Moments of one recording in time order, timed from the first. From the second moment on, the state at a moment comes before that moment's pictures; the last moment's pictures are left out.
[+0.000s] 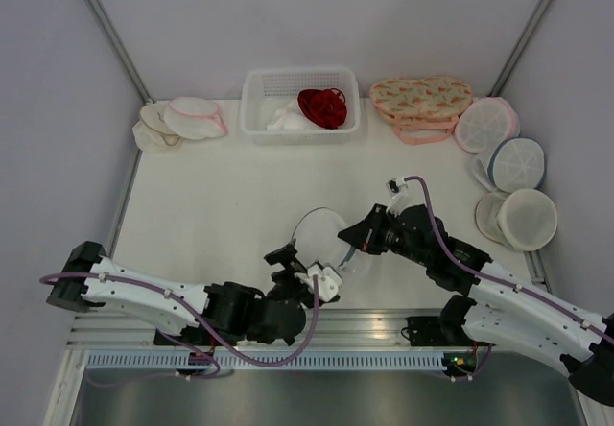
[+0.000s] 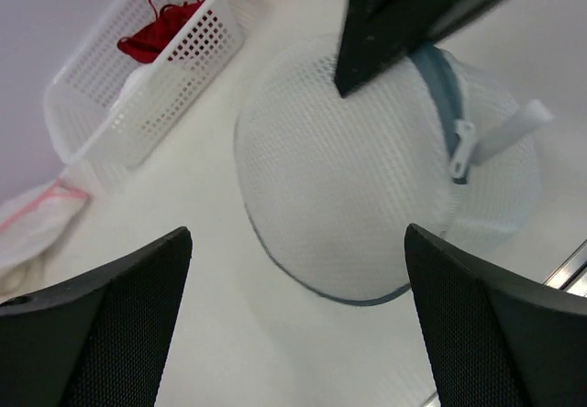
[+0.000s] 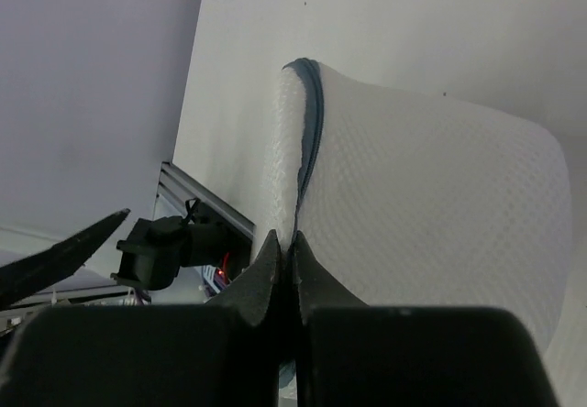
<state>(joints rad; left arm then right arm) -1.76 1.07 0.73 -0.16 -1.12 0.10 0.87 0.81 0.60 -0.16 -0.04 0.97</state>
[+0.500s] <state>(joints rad) -1.24 0.57 0.50 -0.02 -0.43 -0.76 0.86 0.46 0.26 0.04 0.13 1.13</state>
